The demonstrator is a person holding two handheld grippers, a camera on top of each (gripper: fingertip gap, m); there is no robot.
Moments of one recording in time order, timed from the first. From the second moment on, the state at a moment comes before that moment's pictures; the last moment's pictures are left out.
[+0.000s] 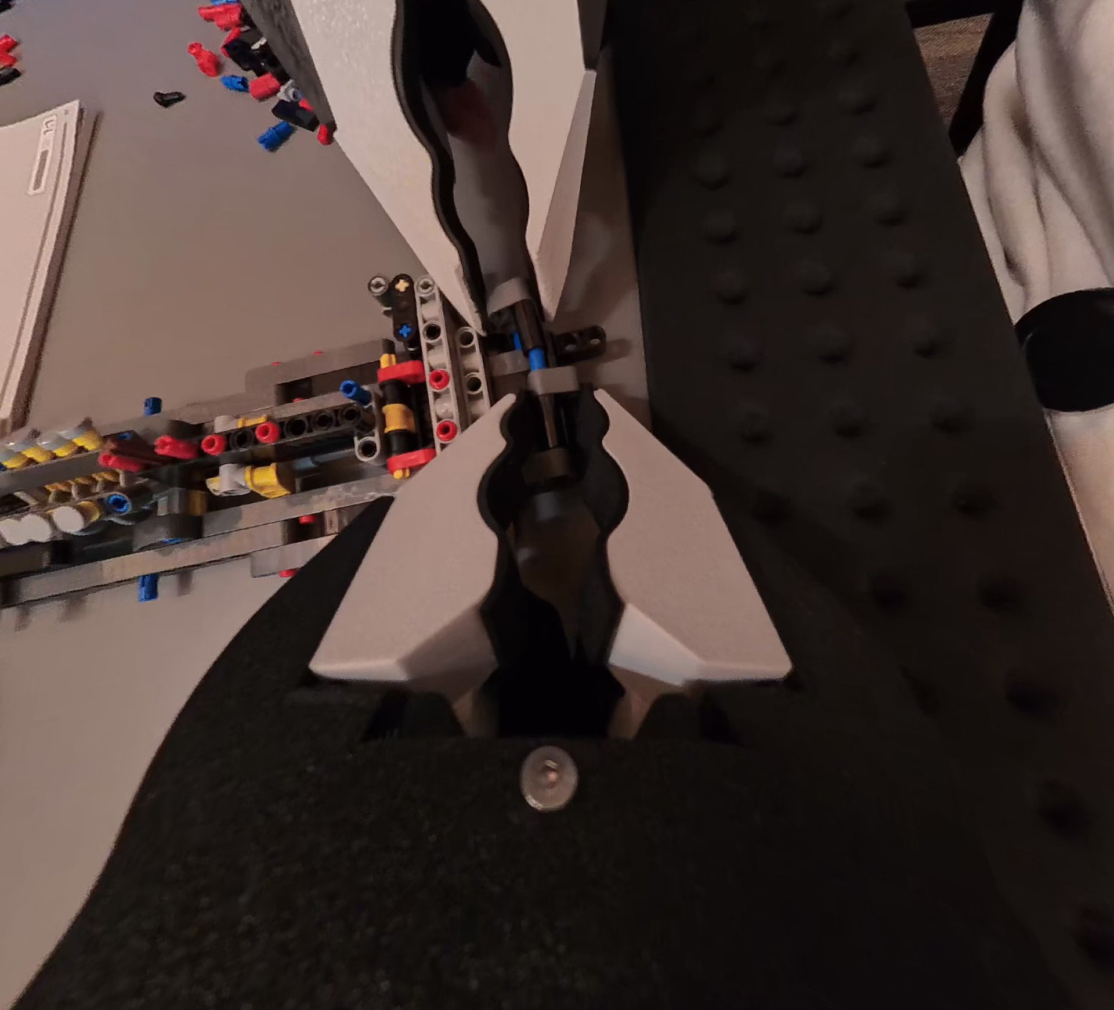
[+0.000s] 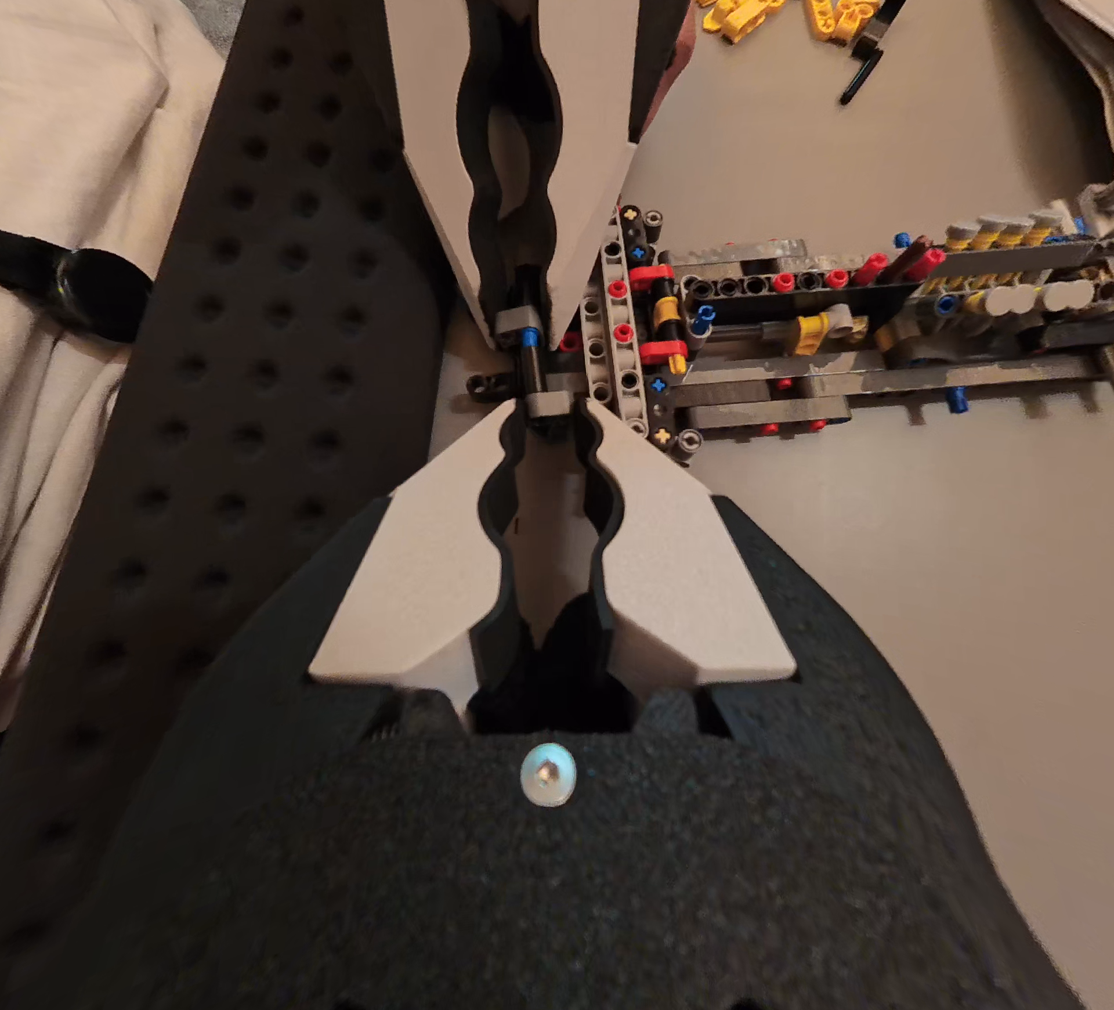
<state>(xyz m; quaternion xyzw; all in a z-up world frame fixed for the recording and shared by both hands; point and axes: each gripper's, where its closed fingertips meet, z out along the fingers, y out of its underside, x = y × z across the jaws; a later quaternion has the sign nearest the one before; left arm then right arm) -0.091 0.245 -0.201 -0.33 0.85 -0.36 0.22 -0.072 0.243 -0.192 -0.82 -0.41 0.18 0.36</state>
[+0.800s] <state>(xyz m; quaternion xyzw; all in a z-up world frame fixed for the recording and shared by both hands) -0.090 0.244 -0.202 -0.33 0.84 -0.36 0.21 -0.071 0.242 -0.196 -0.81 -0.43 0.04 0.40</state>
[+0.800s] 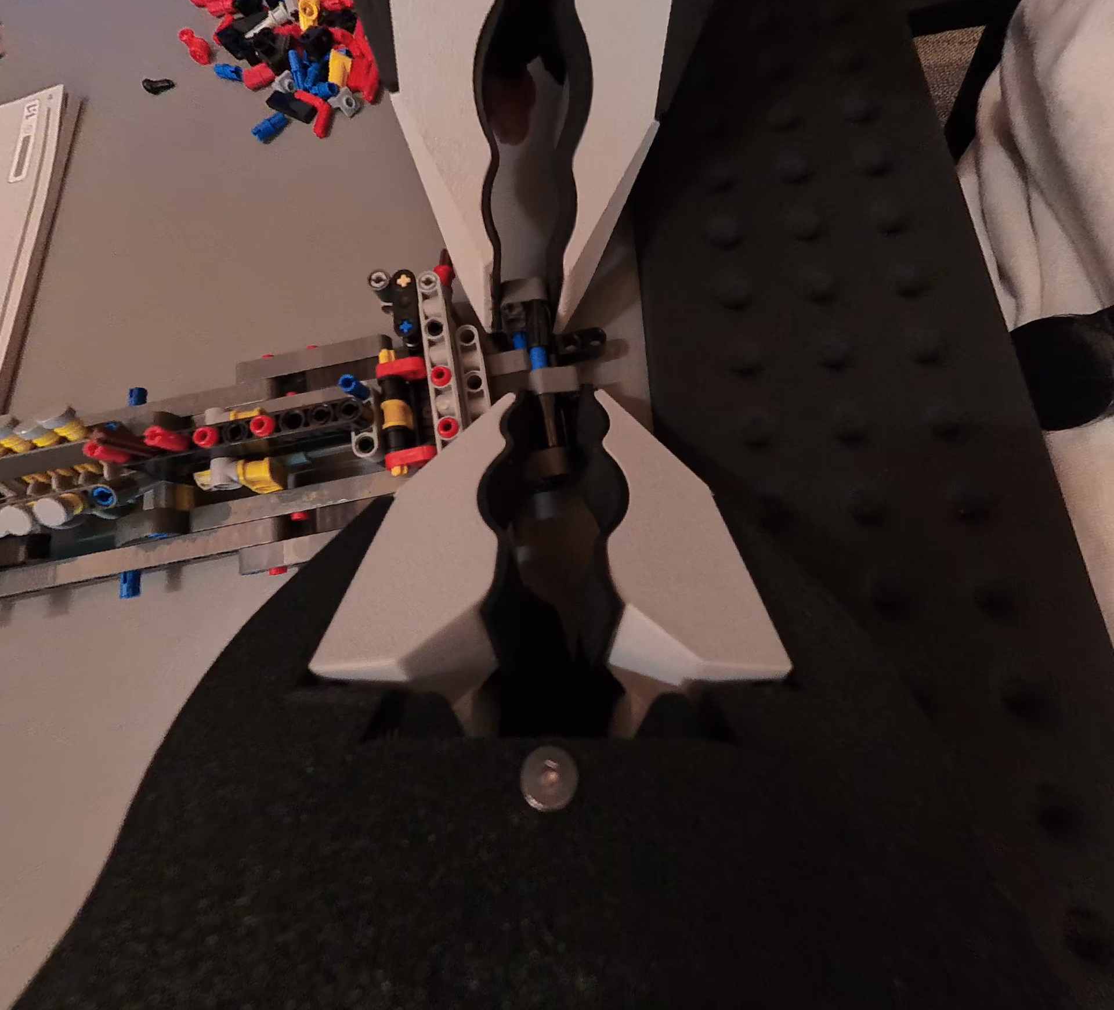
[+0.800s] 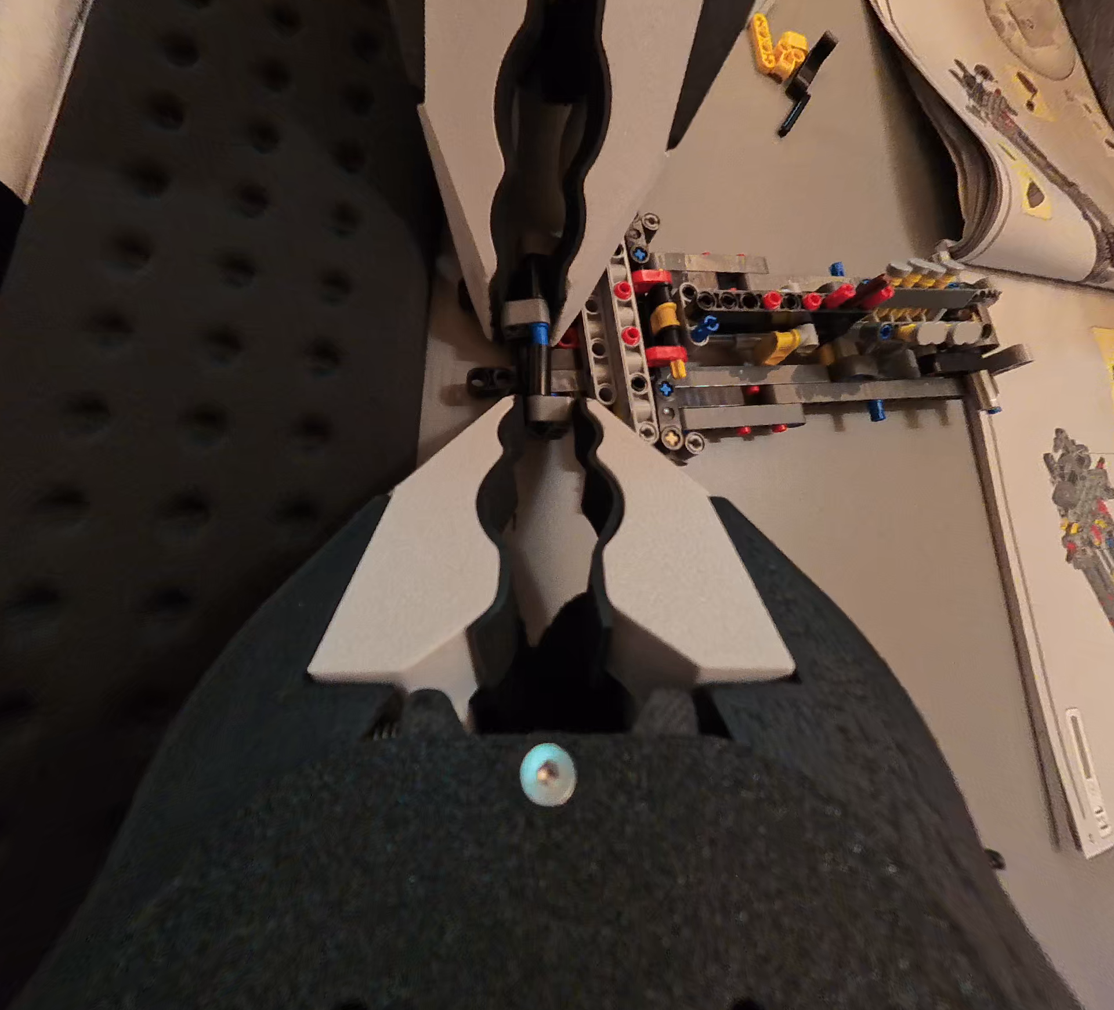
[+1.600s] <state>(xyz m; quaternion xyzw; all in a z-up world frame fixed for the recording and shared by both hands) -0.093 0.240 -0.202 -0.31 0.85 -0.36 0.20 -0.076 0.237 -0.196 -0.86 -0.31 0.20 0.35</state>
